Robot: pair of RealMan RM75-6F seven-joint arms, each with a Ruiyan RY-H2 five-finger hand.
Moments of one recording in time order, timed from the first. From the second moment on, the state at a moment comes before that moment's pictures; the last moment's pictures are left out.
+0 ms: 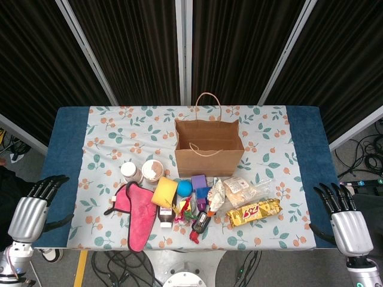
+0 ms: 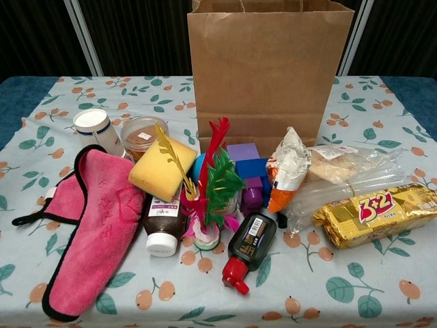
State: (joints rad) left arm -0.08 -1.16 0.00 -1.69 1.67 1.59 -0.02; right arm 0.02 -1.14 -0.01 -1.62 -1.69 1.59 -0.06
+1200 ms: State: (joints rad) left arm -0.10 -1.17 0.01 -1.59 1.75 1.63 -0.07; right arm 0.22 -1.47 0.09 -1.58 -1.51 1.30 -0.36
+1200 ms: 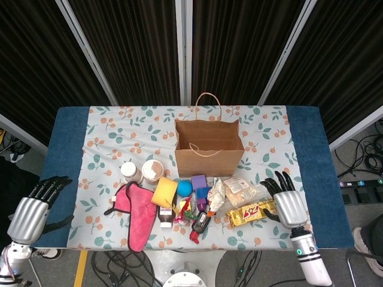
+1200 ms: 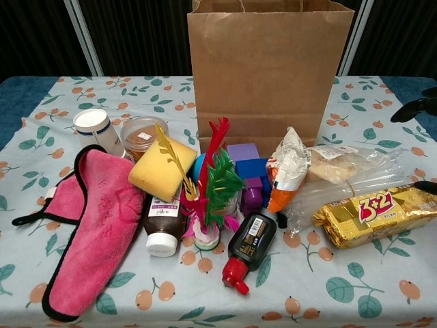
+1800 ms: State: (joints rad) left arm -0.10 -1.17 0.00 -1.55 1.76 1.66 -0.10; right arm 0.33 -1.69 0.13 -1.39 -1.46 1.26 -0.43
